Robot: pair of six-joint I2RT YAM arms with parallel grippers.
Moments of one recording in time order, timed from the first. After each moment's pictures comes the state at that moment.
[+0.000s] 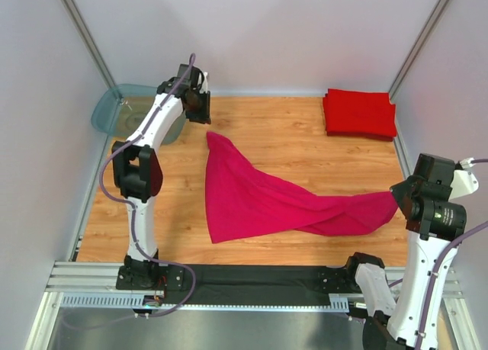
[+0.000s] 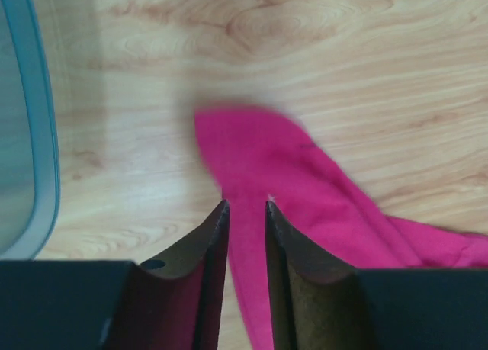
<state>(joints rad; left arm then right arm) -0.25 2.10 2.05 -0.88 0.11 -0.22 -0.27 0.79 1.29 -1.28 0.30 0.81</state>
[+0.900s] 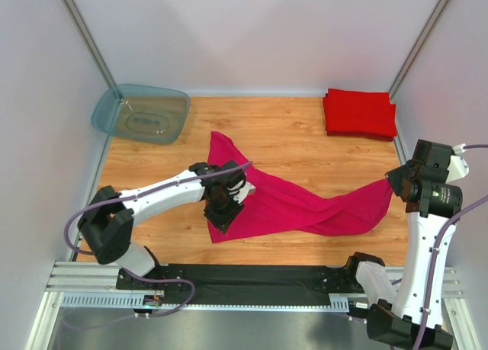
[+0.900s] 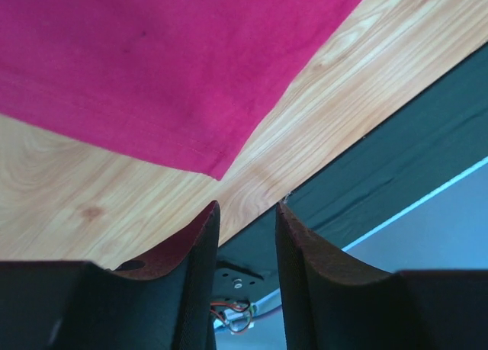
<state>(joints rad) -0.86 1.50 1.07 -0.96 0.21 -0.12 -0.27 0.89 1.26 -1.16 0.20 0.83</state>
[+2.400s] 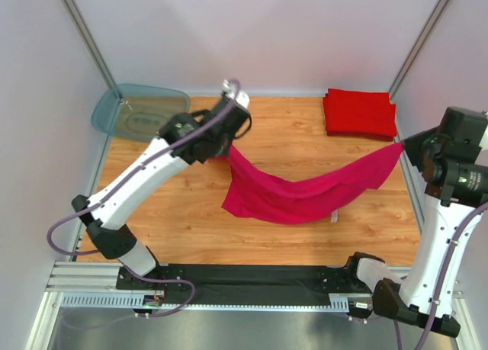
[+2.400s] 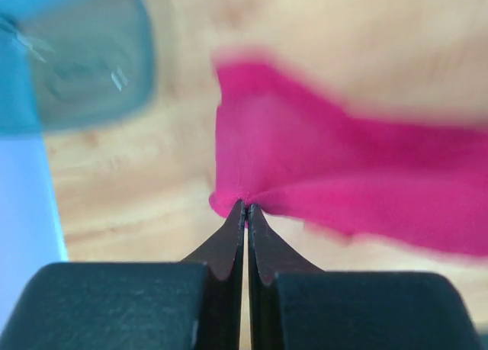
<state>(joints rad) -0.89 1.60 1.84 -1.25 -0.52 -0.25 -0.27 1.05 1.66 -1.22 0.15 0.86</state>
